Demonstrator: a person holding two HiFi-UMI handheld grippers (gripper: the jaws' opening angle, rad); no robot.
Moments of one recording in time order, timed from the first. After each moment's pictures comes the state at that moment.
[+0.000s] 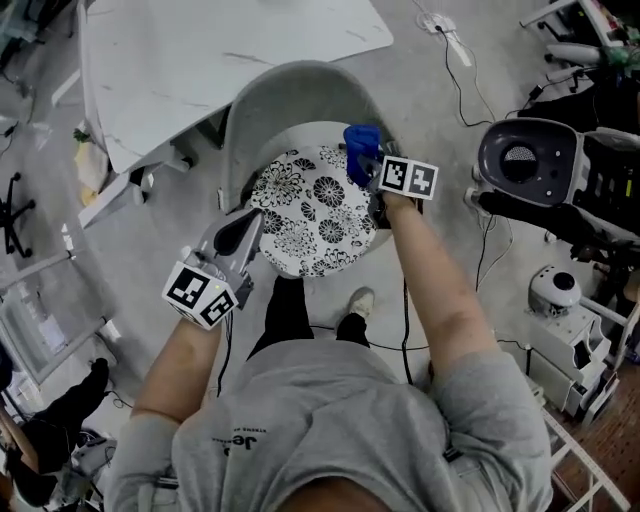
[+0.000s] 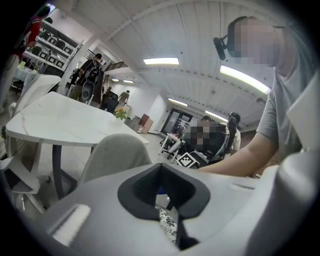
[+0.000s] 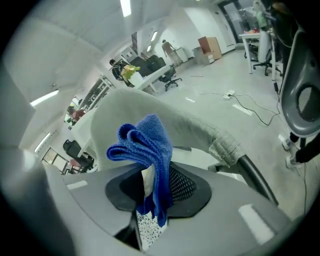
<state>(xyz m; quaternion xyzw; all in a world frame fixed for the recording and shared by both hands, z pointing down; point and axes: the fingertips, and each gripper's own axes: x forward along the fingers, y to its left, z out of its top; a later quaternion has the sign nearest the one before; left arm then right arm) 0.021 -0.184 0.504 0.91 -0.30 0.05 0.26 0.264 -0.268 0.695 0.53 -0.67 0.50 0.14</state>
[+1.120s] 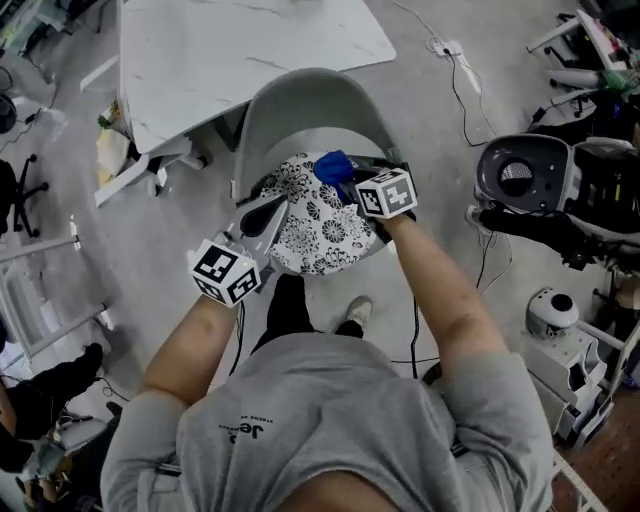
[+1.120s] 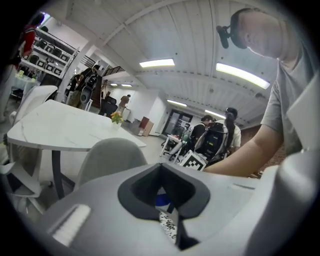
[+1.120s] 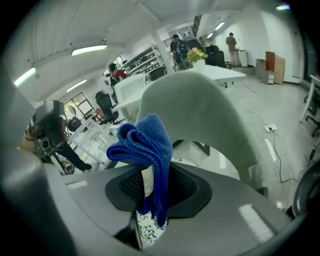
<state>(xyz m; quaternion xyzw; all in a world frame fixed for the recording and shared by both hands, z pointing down) 0.054 -0.167 0.482 0.92 -0.32 0.05 0.24 0.183 -0.219 0.642 0.36 -0.81 0.36 0.30</state>
